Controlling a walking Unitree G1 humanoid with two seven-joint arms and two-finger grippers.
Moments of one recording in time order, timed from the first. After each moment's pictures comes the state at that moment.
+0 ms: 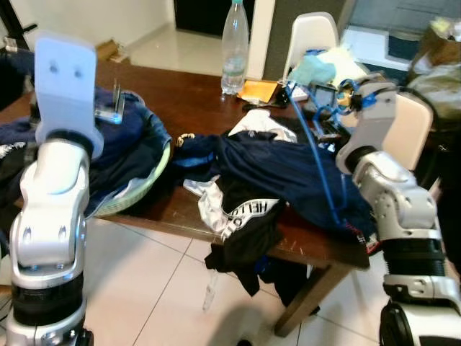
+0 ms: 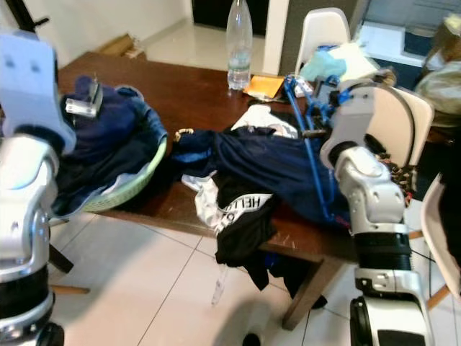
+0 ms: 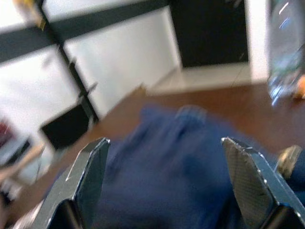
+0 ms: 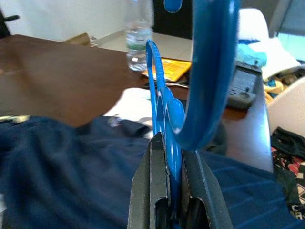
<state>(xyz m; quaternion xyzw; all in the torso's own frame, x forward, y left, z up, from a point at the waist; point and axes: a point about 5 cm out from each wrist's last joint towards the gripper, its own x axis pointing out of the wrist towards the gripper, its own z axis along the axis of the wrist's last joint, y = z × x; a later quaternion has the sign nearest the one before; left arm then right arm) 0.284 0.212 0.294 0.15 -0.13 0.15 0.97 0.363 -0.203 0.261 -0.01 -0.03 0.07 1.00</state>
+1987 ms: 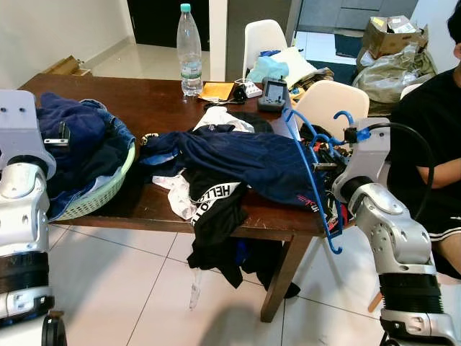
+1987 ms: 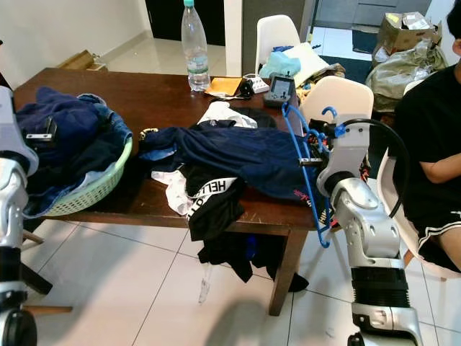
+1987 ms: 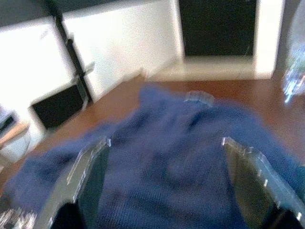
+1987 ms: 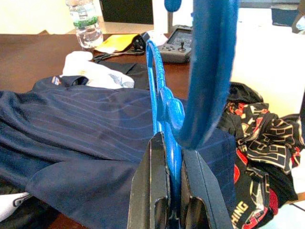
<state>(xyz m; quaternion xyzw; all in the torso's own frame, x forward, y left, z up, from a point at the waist) 0.337 0.302 0.259 0.08 -0.11 0.21 0.97 0.341 -0.206 0.217 0.02 0.00 0.05 1.00</state>
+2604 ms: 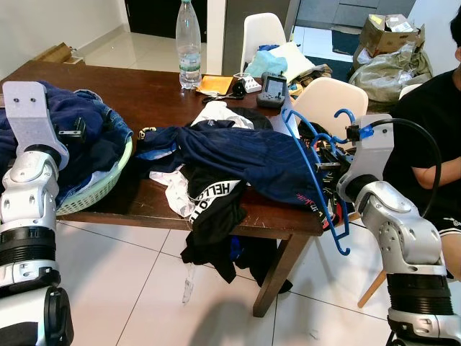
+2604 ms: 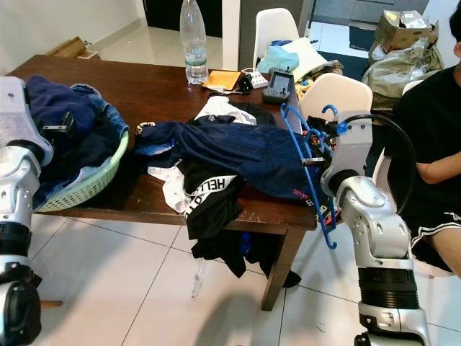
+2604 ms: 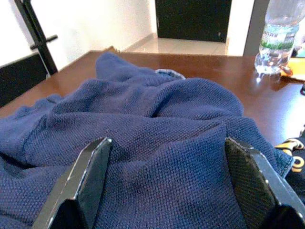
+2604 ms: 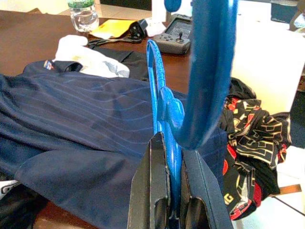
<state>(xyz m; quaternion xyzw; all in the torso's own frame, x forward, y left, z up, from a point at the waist) 0.360 0.298 0.253 0.05 -0.08 0.17 0.98 0.336 -0.212 0.224 0.00 0.02 0.05 1.00</state>
